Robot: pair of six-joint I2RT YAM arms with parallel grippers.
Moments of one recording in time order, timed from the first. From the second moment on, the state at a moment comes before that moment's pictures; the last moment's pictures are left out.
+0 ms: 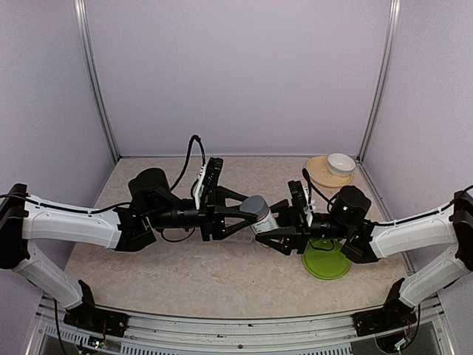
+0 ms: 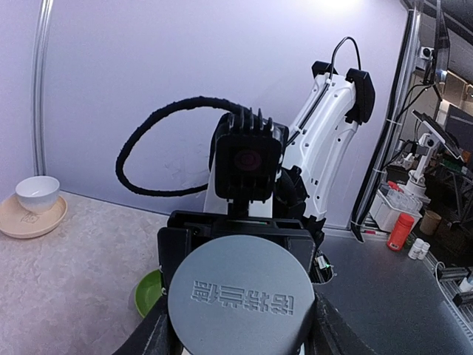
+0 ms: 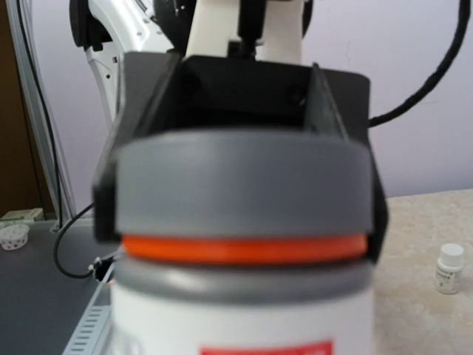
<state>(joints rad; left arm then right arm) -1.00 1.45 0.80 0.75 0.54 -0.22 0.87 1.38 0.53 0.98 -0.72 0.15</state>
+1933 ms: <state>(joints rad) -0.99 1.44 0.94 0.34 0.66 0.00 0.87 1.31 0.53 0.76 -0.80 0.11</state>
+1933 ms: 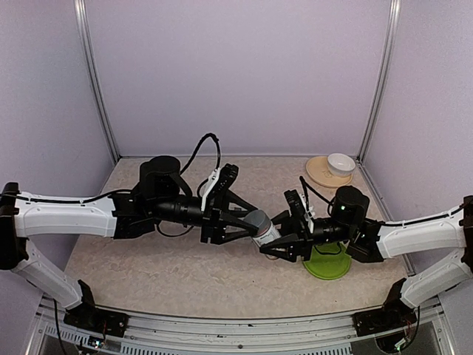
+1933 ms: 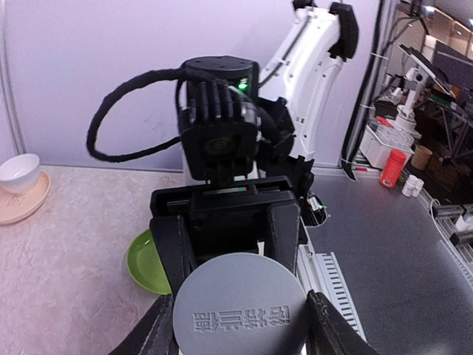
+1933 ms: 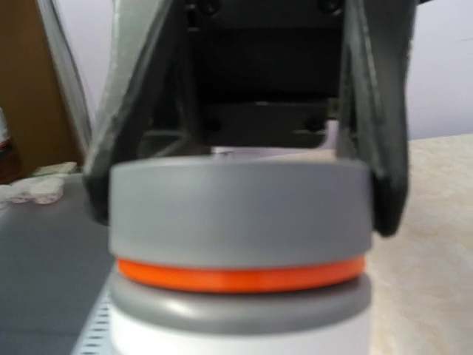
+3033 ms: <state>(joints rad) -0.98 1.39 0.94 0.45 0.33 -0.32 0.91 1.26 0.53 0.72 -0.48 0.04</state>
